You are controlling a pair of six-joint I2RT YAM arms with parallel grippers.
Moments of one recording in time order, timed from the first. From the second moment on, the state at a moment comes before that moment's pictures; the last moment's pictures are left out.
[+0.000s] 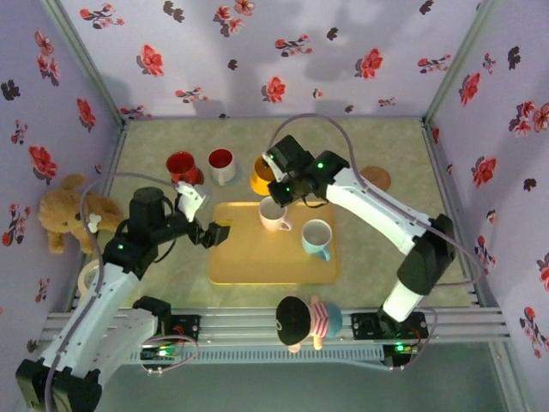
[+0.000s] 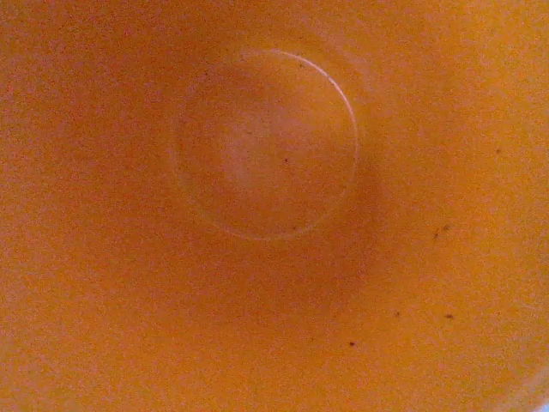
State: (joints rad) left arm -0.34 0.80 0.71 -0.38 0.54 0.18; right arm 0.79 1.72 1.65 -0.99 0.05 0.19
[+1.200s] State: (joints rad) left arm -0.29 1.07 0.65 -0.08 0.56 0.13; right arm 0.59 2.33 2.13 -1.09 0.08 0.19
